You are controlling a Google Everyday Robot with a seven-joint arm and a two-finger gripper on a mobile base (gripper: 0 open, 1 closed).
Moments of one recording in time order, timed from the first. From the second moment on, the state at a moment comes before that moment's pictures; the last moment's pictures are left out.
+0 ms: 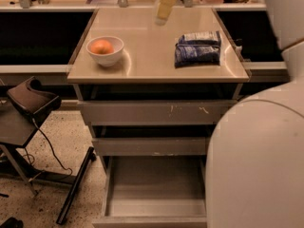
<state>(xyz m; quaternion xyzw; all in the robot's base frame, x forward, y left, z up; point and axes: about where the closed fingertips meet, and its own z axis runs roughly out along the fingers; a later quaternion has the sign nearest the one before) 0.678 -0.024 1.058 -0.72 0.63 -0.03 0.30</state>
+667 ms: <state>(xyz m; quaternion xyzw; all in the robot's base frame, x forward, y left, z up) 0.701 -0.053 1.024 -0.68 0.66 0.00 0.31</state>
